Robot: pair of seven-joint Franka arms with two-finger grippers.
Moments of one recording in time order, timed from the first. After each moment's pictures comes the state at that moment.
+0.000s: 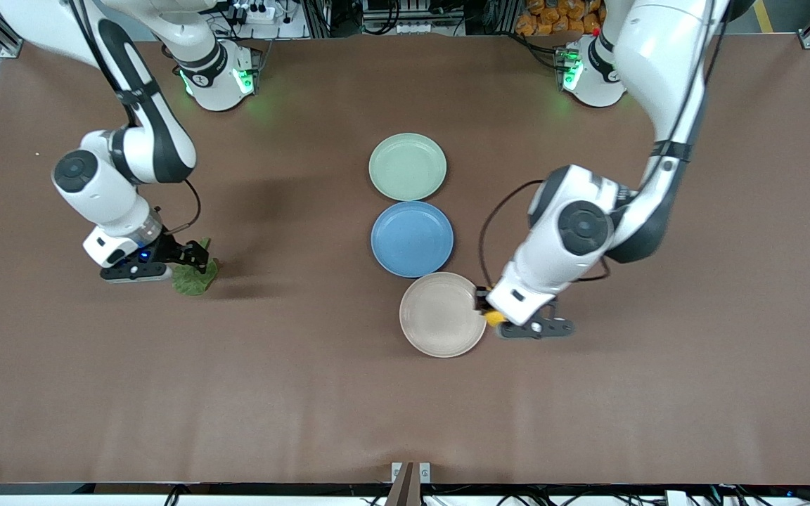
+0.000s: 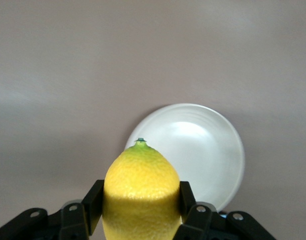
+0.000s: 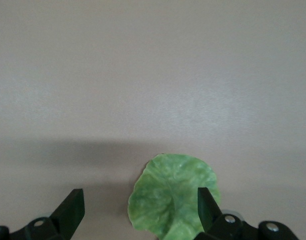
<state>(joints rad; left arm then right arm) -0.41 0.65 -0.13 -1.41 -0.04 2.21 -0.55 0.01 0.25 0.05 -2.32 -0.01 2.74 0.00</state>
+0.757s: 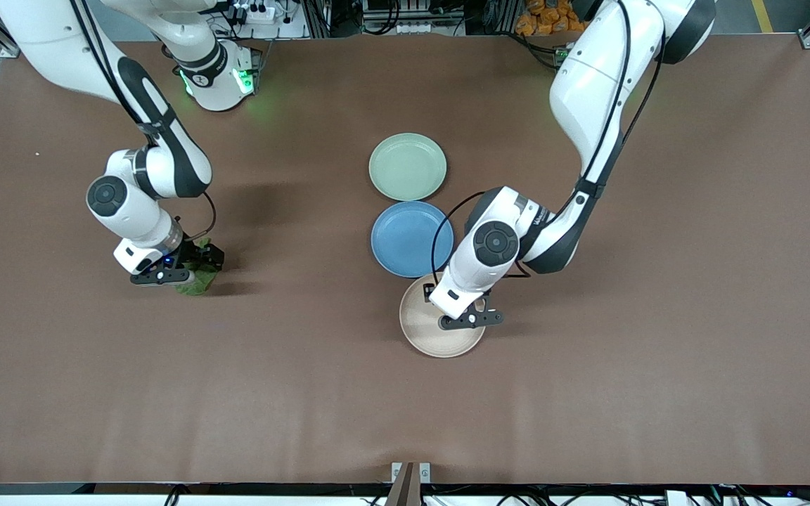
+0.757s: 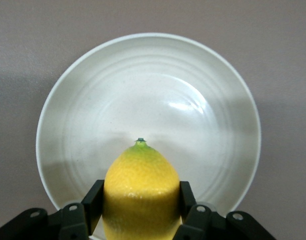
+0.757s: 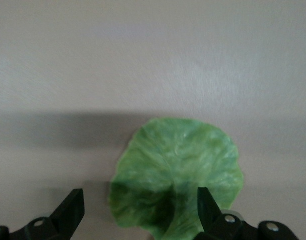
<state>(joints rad) -0.51 0.84 -0.12 -1.39 -0.04 2.32 -0.67 0.01 0.39 0.03 -2.32 -0.02 2.75 0.00</state>
